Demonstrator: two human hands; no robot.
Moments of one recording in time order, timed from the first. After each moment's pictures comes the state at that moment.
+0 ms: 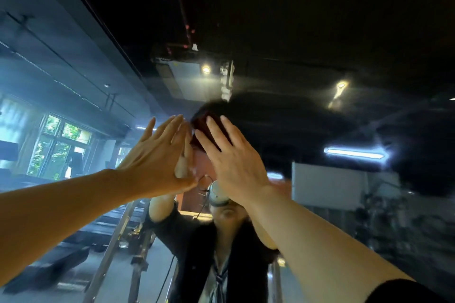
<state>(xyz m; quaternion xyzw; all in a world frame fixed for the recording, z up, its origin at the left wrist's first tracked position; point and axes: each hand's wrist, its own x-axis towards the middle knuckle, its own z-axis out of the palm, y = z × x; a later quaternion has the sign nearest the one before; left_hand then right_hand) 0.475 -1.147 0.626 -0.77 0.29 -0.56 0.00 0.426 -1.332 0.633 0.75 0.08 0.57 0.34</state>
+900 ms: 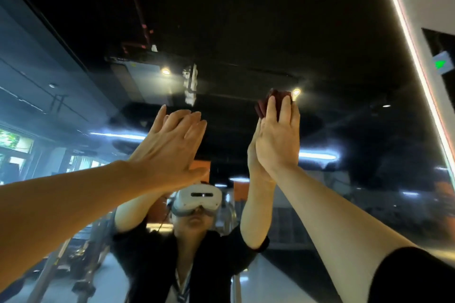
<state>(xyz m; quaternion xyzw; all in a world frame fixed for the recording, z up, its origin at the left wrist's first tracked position) 0.429 -1.273 0.666 -0.71 0.37 -0.60 0.01 0.359 -1.483 0.691 0.67 -0.17 0.72 0.09</state>
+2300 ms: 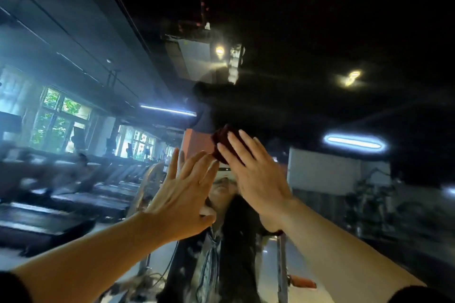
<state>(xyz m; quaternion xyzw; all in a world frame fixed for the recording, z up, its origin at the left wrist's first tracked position) 0.533 -1.070 0.513 -0.72 0.38 -0.58 -0.04 0.464 -1.258 0.564 0.72 0.08 0.59 0.36</state>
